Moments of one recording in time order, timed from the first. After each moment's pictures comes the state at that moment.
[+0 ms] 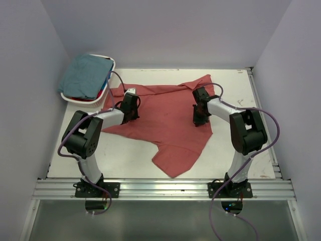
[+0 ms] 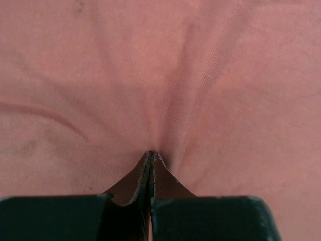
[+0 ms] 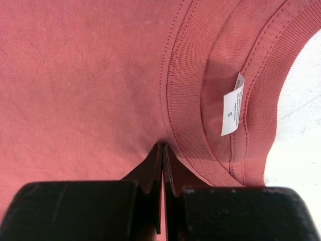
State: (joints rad) left arm -0.39 1.82 0.99 -0.03 -0.24 -0.39; right arm 0.34 1.87 1.21 -0.61 0.10 0.43
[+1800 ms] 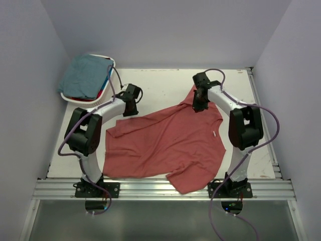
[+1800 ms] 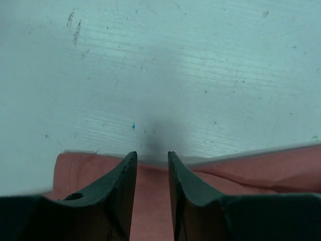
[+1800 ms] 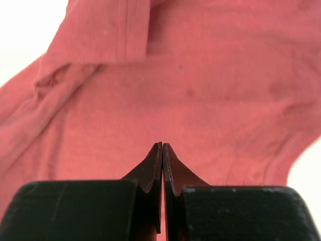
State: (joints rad) left arm -0.39 1.85 1.24 -0.45 -0.34 -0.55; right arm 0.31 1.93 1.52 -0.78 0.14 0.49
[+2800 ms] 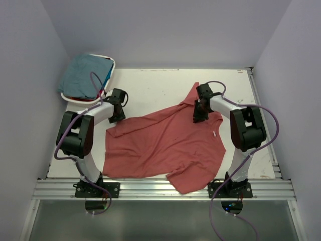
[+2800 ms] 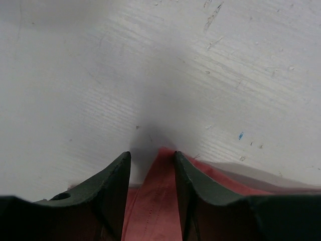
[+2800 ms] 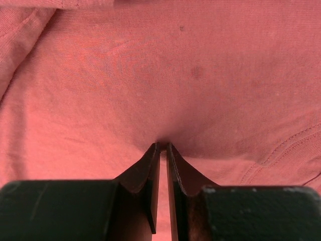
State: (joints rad) left arm -0.24 1.79 1.08 -0.44 -0.37 -0.57; right arm 0.28 1.91 1.27 -0.58 -0.02 0.47
